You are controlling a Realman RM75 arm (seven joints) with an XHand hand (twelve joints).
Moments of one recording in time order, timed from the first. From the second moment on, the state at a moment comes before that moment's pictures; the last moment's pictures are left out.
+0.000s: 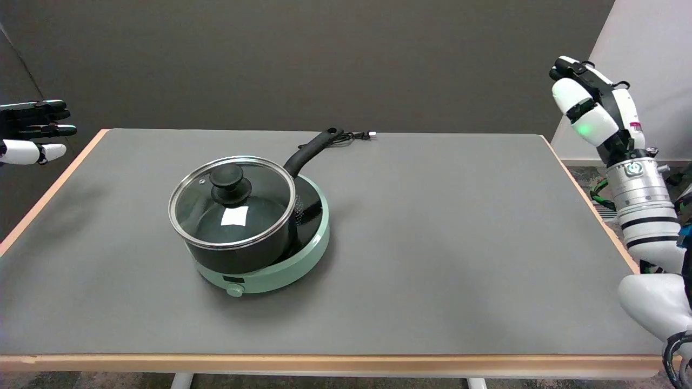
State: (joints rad) arm -0.23 -1.05 -1.15 1.50 0.46 0.52 1.22
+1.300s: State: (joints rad) arm -0.15 -1.02 -1.16 1.77 -0.11 0.26 1.21
